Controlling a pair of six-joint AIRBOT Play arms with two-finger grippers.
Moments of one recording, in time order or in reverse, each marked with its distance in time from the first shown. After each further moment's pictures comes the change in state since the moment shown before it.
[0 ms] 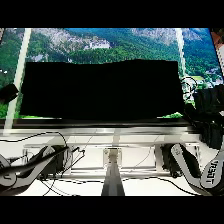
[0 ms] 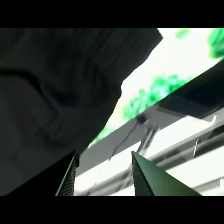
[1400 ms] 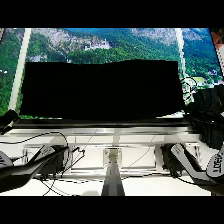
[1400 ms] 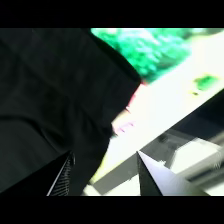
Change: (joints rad) left arm 0.274 -0.066 -0.191 0.142 -0.002 -0.018; right arm -0.076 -0.105 -0.023 0.151 -0.102 -0.085
